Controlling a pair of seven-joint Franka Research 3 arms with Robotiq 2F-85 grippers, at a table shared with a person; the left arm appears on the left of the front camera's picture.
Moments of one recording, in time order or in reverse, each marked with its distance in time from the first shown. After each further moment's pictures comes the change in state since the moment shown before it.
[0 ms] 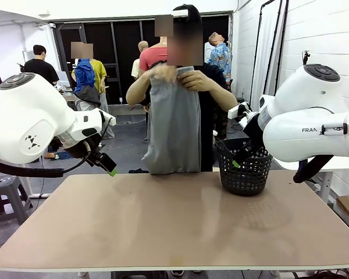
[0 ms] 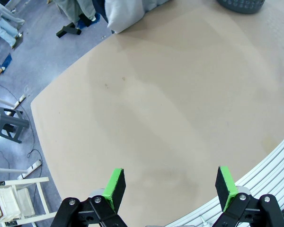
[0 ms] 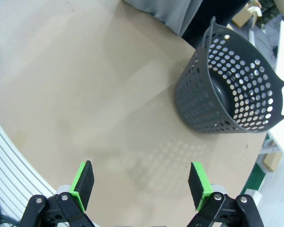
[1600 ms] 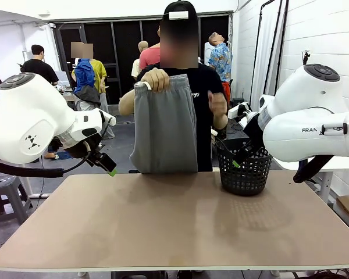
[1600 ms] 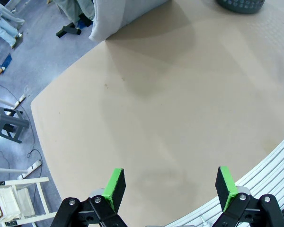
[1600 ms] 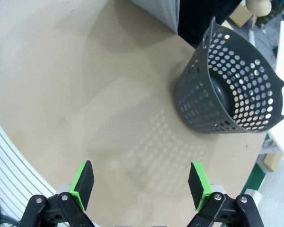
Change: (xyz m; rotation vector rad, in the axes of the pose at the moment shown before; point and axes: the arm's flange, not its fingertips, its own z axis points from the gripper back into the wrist) left arm 0.000 0.000 0.000 0.000 0.000 0.000; right arm 0.000 0.000 0.000 0.000 0.000 0.000
